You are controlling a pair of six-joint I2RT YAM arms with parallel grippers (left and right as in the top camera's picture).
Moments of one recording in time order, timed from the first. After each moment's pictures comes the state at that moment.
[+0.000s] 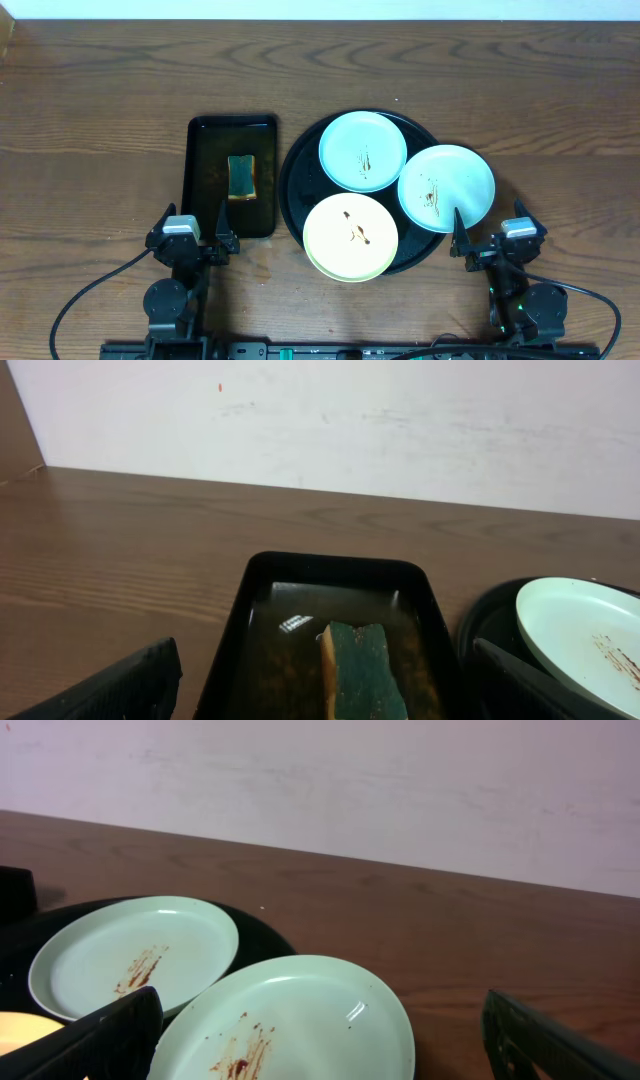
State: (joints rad) left arm 0.01 0.01 0.01 -0.10 0.01 -0.09; right arm 0.09 0.01 0.01 -0.07 -0.06 -0.04
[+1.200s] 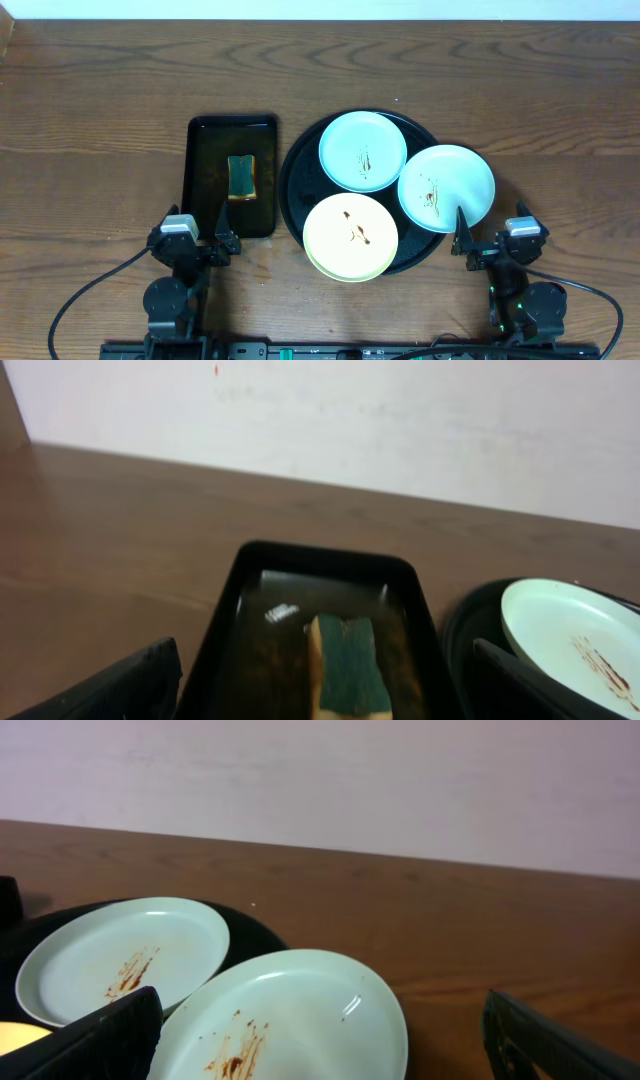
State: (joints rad) left arm 0.01 0.03 0.03 -0.13 0.02 -0.16; right arm 0.09 0.03 0.01 -0.07 -0.02 0.00
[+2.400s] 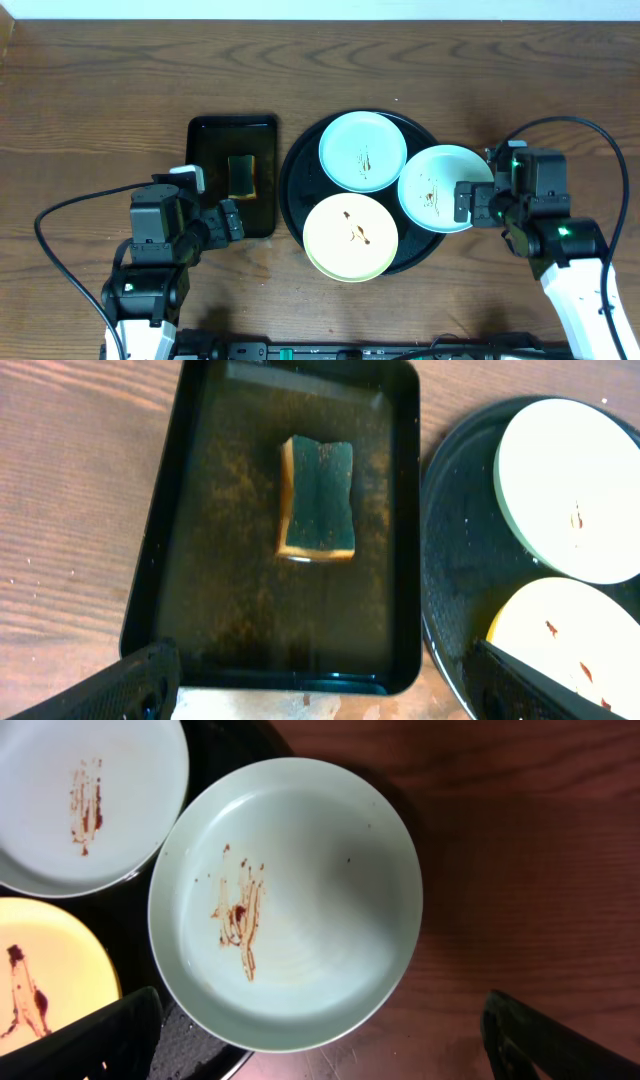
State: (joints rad) left arm 0.01 0.79 0.67 -0.72 0.13 -0.21; right arm 0.09 1.09 0.84 -0.74 0.00 0.09
